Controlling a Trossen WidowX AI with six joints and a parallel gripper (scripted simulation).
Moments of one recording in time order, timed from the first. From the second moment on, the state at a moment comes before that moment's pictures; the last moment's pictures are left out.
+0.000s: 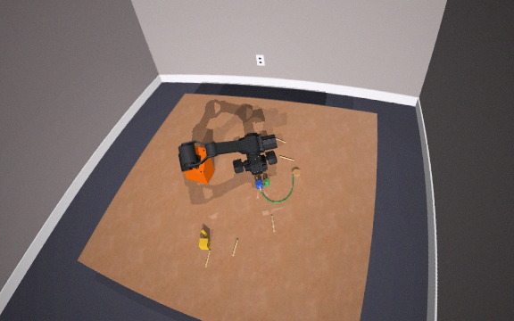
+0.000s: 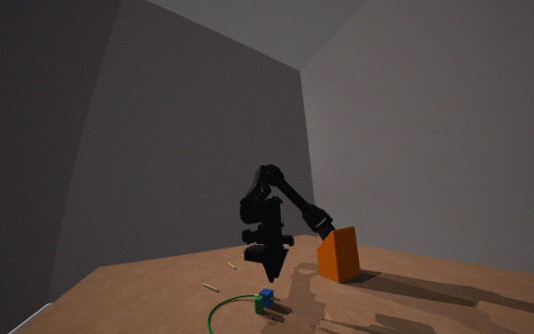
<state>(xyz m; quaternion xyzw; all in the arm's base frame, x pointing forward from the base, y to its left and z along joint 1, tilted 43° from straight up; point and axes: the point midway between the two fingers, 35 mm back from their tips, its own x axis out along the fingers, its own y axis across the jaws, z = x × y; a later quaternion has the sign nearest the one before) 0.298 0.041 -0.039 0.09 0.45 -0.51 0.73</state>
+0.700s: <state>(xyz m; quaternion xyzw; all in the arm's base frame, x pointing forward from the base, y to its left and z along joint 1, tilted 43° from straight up) 0.300 0.017 -0.065 0.09 0.45 -0.51 0.73</state>
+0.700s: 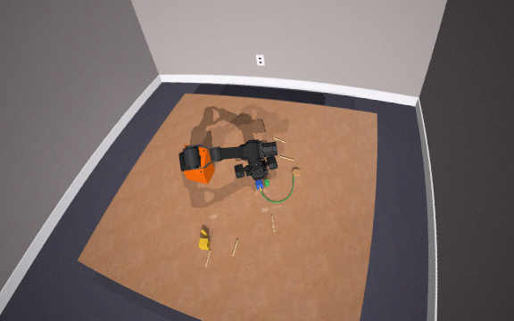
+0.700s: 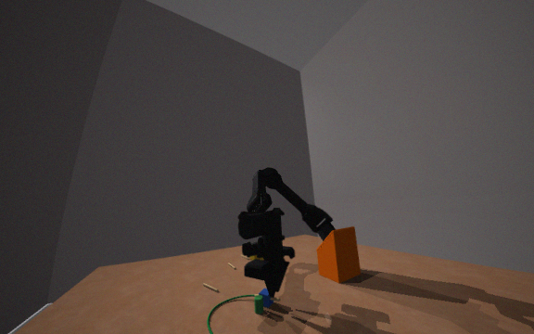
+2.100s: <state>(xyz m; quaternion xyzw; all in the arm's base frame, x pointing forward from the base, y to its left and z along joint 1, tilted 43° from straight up) 0.297 0.005 -0.081 0.07 0.43 -0.51 0.74</state>
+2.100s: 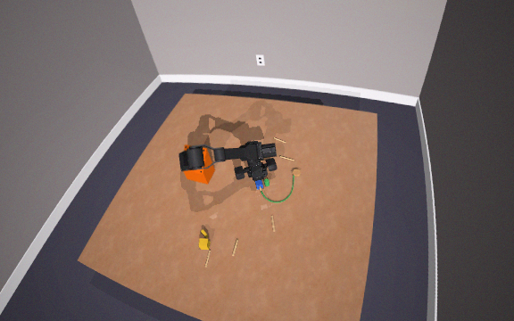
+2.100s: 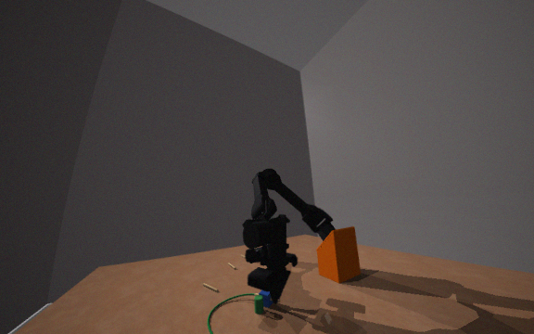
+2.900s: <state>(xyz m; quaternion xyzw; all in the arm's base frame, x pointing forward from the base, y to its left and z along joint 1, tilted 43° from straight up) 0.282 0.020 -0.096 0.07 0.42 -0.52 0.74</state>
